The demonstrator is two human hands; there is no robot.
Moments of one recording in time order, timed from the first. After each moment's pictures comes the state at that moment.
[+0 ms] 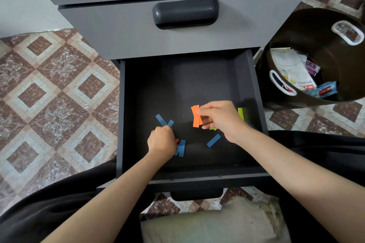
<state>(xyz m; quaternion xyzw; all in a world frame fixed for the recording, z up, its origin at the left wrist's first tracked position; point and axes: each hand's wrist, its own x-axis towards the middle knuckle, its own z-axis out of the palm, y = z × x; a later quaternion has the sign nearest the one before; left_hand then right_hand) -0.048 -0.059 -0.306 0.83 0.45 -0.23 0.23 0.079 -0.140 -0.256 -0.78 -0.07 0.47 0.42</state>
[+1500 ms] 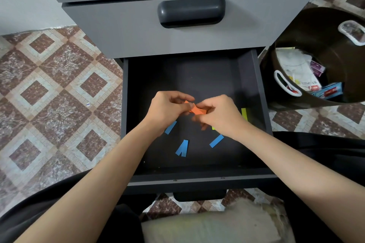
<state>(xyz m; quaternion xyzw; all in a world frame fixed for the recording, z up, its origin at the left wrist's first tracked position) -0.017 -0.027 -0.237 0.71 0.42 0.01 0.57 0.079 -0.136 -0.243 -0.79 -0.33 0.39 0.33</state>
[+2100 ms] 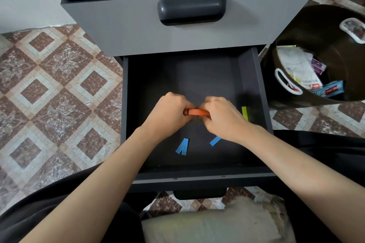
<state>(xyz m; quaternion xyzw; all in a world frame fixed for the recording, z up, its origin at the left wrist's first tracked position) -0.019 -0.030 -0.237 0.94 0.19 -0.05 0.29 0.080 -0.140 -0.246 -0.81 -0.51 0.27 0.11</state>
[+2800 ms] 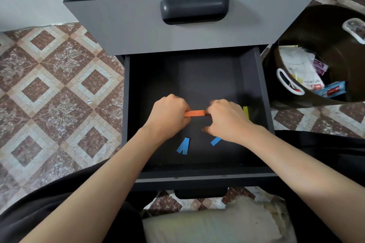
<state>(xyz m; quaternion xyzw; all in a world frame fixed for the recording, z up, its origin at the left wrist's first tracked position) -0.020 -0.031 -0.240 0.95 0.25 -0.13 0.16 0.078 -0.141 -0.246 -0.83 -0.49 0.26 0.00</state>
